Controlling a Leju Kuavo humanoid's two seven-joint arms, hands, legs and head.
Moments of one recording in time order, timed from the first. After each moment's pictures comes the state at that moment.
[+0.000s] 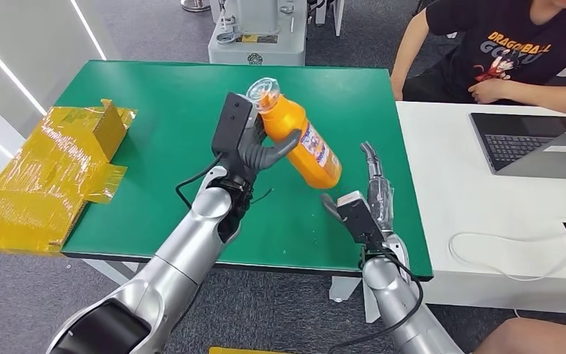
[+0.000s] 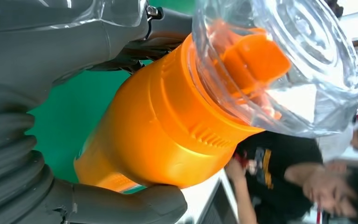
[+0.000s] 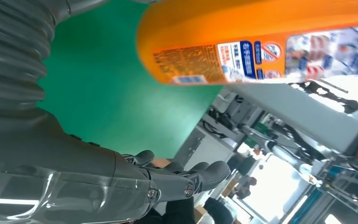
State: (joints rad) left arm -0.73 -0.30 -0.53 -0.70 0.15 0.28 -0.42; right arm -0.48 0.12 0.49 -0.81 0.35 -0.50 -0.64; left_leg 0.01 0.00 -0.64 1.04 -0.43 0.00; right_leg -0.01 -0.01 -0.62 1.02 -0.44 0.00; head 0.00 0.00
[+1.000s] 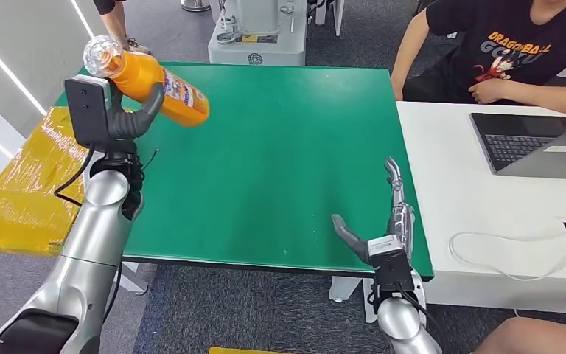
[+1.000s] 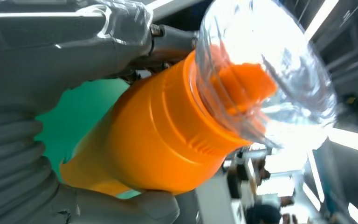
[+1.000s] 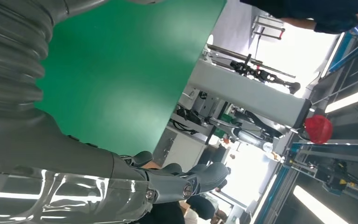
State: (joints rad) left arm -0.67 0.03 -0.32 -1.01 -0.02 0.46 -0.46; right arm -0.22 0.04 0.52 -1.25 0.28 -0.50 -0.64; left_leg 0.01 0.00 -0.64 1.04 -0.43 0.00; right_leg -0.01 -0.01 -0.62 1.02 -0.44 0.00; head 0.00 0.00
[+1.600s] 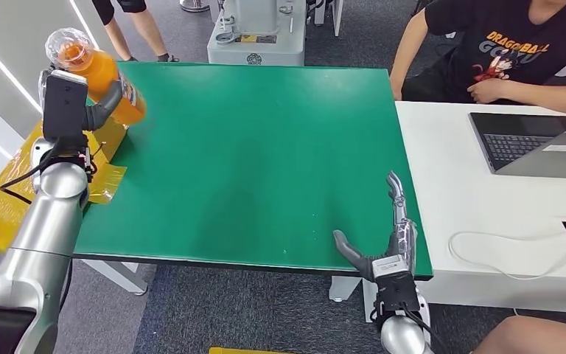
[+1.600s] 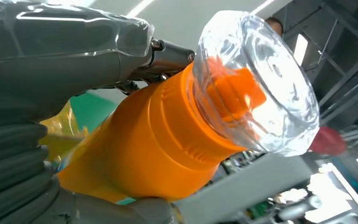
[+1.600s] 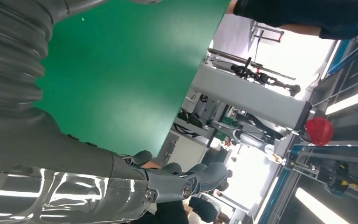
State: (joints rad) left arm -0.70 0.23 -0.30 -0.97 -0.23 0.45 -0.39; right arm -0.14 0.01 0.54 -1.33 0.26 -0.51 -0.65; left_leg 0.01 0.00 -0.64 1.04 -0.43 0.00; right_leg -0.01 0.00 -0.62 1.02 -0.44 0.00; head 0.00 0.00
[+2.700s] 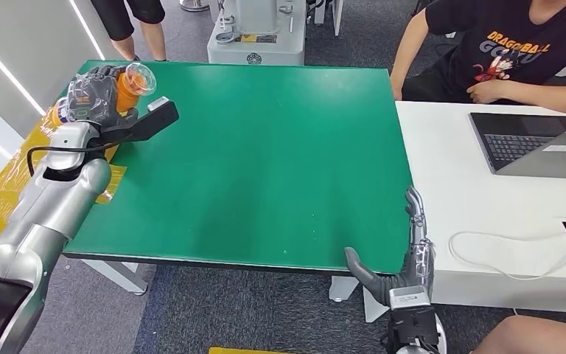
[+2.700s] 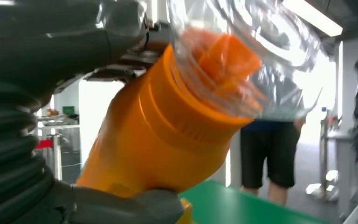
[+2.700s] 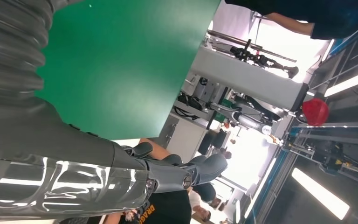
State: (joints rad) left arm -0.86 0.28 -0.56 -0.72 -1.01 0.29 -0.03; right arm 0.01 0.00 0.50 -1.53 0.34 -0.51 -0.60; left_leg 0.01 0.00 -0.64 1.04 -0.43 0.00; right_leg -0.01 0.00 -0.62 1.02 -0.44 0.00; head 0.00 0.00
